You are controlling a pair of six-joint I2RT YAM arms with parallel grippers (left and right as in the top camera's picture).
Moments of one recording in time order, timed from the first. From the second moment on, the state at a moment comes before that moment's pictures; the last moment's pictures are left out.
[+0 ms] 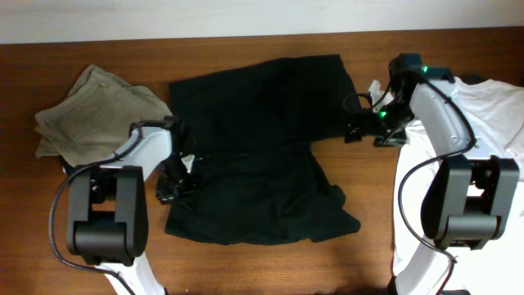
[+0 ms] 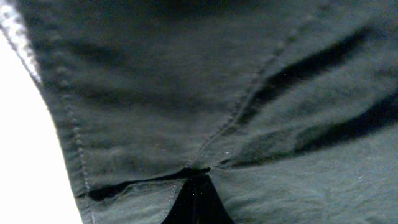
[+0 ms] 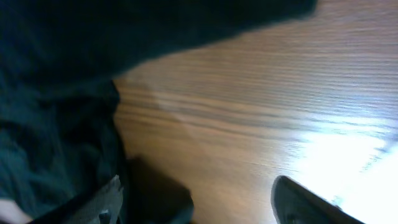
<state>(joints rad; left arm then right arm) -0.08 1.98 1.19 -1.11 0.14 -0.17 -0.06 1.98 1.56 -1.17 -0.33 -0.03</state>
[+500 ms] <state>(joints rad) -0.06 1.98 1.18 -1.11 0.12 -0.17 0.05 1.98 1.91 -1.48 -0.06 -0.01</state>
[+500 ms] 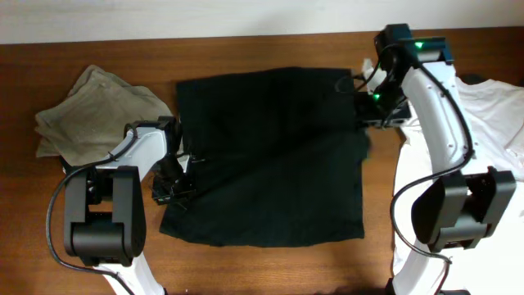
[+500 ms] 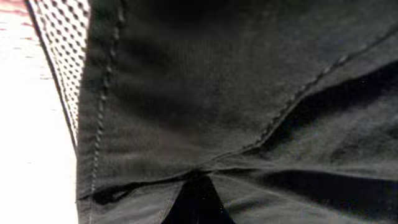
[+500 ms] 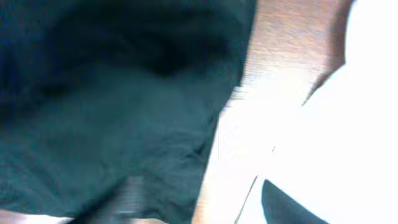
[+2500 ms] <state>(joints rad) 0.02 1.64 0.79 -0.91 0.20 -0.30 -0.04 1.40 0.94 -1.20 -0.28 0.38</state>
